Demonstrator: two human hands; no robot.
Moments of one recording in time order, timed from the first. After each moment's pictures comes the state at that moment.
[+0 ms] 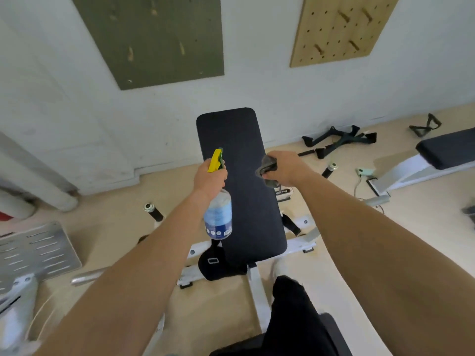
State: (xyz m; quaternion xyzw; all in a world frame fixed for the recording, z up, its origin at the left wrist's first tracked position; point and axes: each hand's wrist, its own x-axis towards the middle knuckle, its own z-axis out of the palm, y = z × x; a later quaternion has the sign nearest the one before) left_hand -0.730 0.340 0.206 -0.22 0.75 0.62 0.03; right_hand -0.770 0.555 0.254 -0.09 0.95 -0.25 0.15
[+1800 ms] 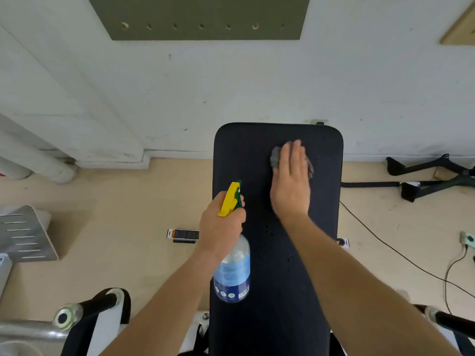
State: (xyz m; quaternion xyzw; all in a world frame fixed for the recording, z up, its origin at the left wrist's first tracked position) left_hand -1.040 0.286 -0.004 -0.36 0.69 0.63 -0.01; right_hand -1.178 0.399 -0.089 -0.18 0.95 -0.23 -0.08
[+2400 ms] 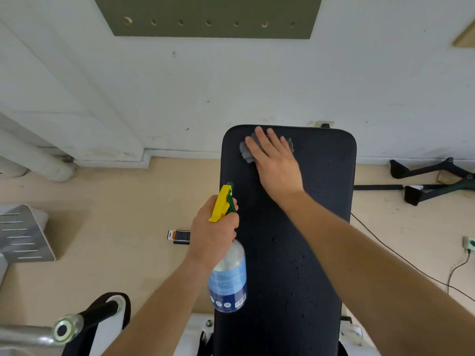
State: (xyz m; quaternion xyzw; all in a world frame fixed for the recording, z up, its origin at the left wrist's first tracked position) left_hand -1.037 0.255 -0.003 -0.38 0.66 0.64 0.00; right_hand -1.219 0.349 -0.073 -0.39 0.90 -0.15 -0.14
